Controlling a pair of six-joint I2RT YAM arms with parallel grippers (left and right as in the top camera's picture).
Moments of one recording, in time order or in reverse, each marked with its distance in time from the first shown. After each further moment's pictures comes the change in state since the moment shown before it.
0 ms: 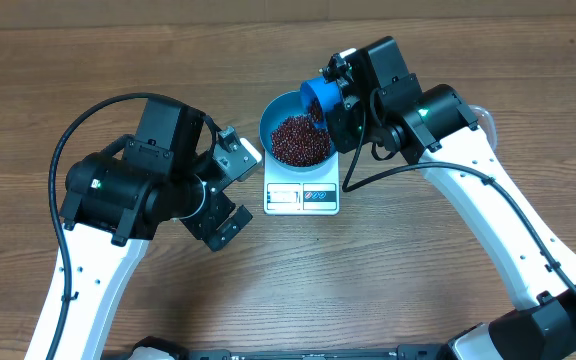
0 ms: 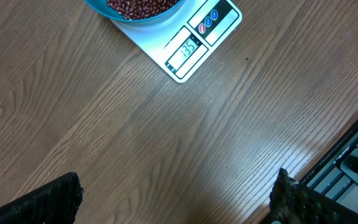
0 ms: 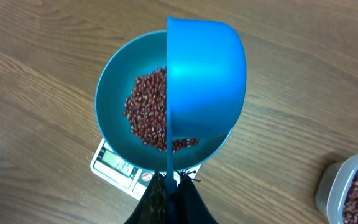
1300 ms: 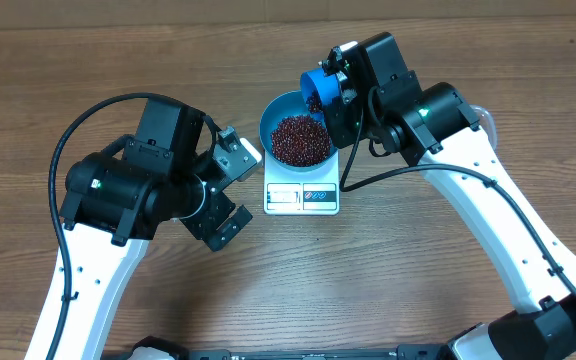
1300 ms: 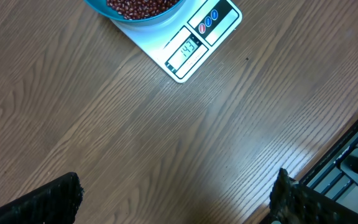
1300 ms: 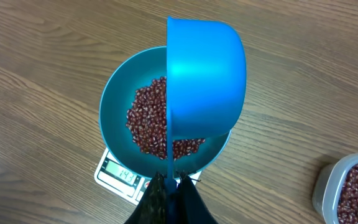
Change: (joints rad) left arm 0.000 0.000 0.000 0.000 0.000 0.000; right arm 0.018 0.000 0.042 -0.002 0.039 0.043
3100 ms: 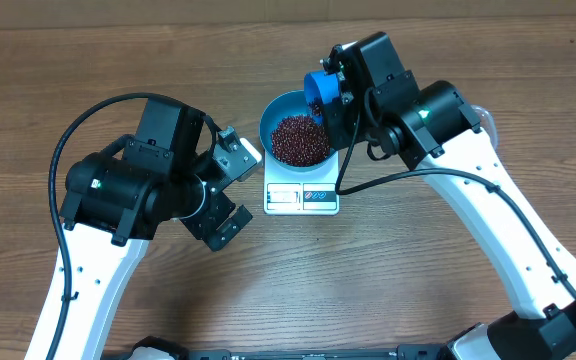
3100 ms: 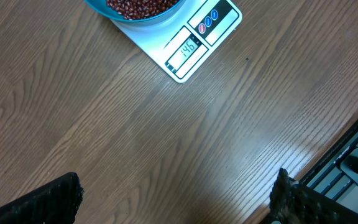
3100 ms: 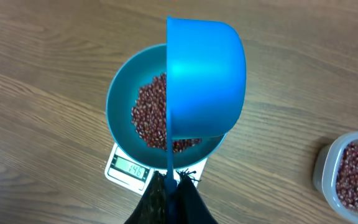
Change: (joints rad) left arm 0.000 0.000 0.000 0.000 0.000 0.000; right arm 0.033 0.000 0.077 -0.090 0.045 0.095
